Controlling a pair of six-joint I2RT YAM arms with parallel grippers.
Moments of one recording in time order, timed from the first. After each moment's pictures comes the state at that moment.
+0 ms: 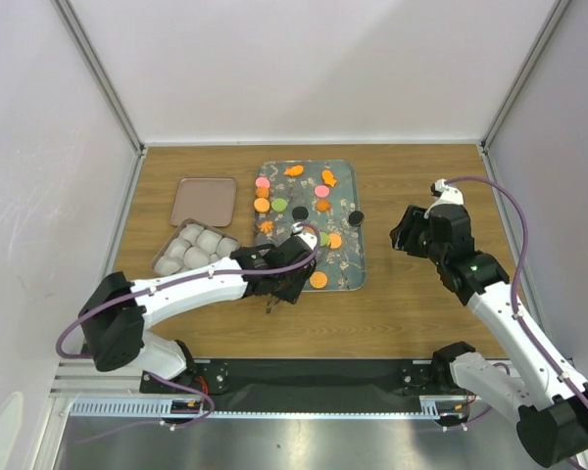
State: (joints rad) left arm -0.99 1.43 1.00 -0.64 -0.23 -0.42; right arm 0.35 0.91 0.84 -0.47 0.11 0.46
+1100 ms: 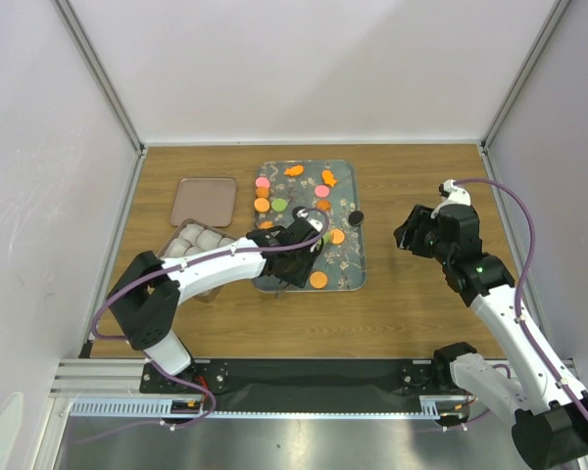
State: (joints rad) left arm -0.89 1.63 1.13 -0.61 -0.17 -0.39; right arm 0.29 0.88 0.83 -0.47 0.04 0.46
